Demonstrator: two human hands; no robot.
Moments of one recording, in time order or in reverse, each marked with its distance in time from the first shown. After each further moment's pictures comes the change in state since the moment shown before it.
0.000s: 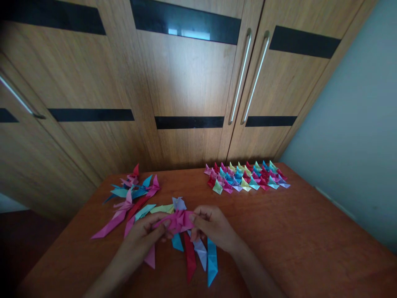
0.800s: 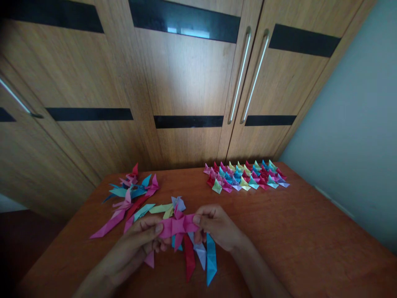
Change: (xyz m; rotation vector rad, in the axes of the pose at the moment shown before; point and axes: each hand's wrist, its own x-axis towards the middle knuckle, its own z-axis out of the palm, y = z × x) left_hand -0.010 0.002 -0.001 -0.506 -0.115 -0.159; right_hand -0.005 0.007 -0.009 0.304 -0.123 -0.048
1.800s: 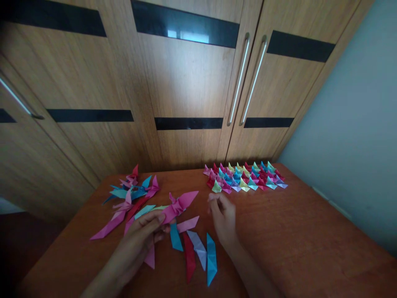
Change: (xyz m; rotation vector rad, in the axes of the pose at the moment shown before) left_hand 0.006 0.000 0.010 0.049 0.250 0.119; right_hand 0.010 0.001 0.001 -0.484 0.746 -0.457
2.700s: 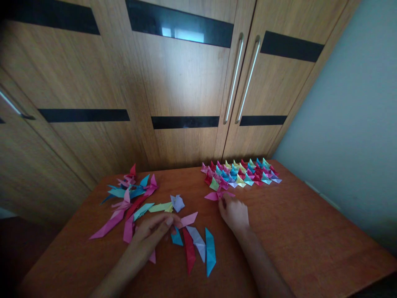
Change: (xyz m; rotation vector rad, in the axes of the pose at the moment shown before) left_hand 0.002 -0.006 -0.002 0.526 -0.257 0.242; right_hand 0.016 0.045 -0.054 -1.316 -0.182 -0.054
